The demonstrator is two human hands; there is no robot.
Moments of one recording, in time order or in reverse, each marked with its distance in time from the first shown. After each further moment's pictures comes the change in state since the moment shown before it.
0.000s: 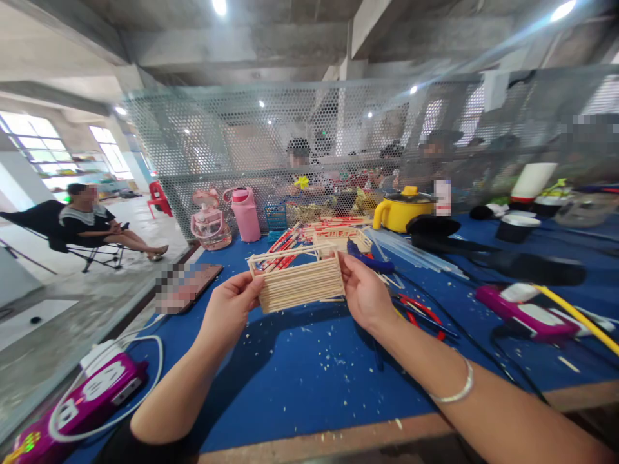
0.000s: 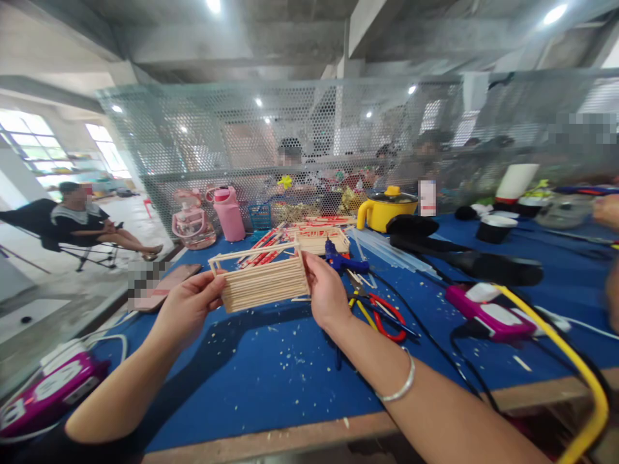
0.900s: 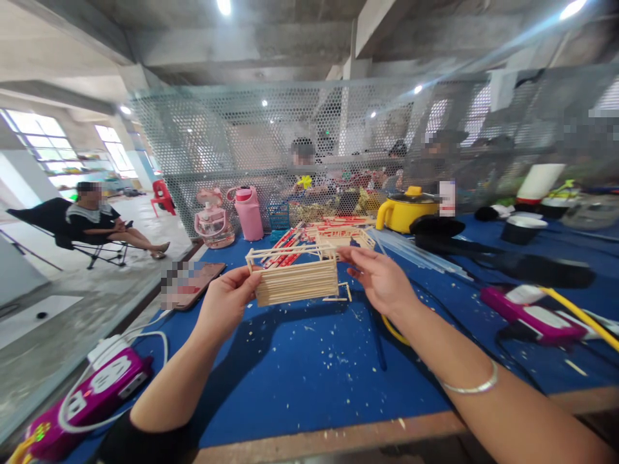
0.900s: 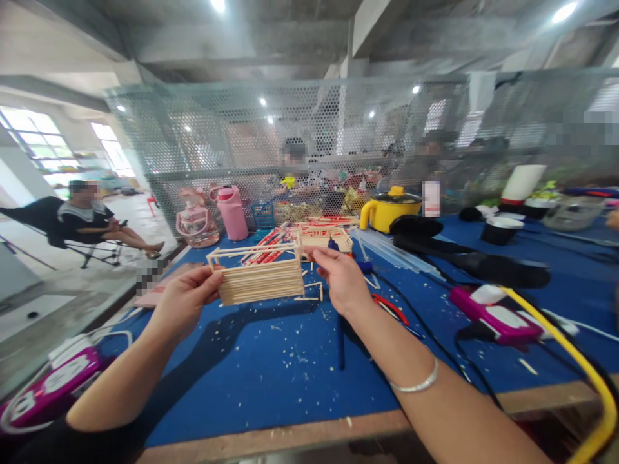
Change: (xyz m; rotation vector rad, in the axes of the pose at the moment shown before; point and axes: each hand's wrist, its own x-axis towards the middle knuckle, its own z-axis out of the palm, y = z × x) left_hand 0.010 -0.002 -0.017 0.150 -0.024 0.067; right_hand 0.009 -0.030 -0.014 -0.208 0.055 0.040
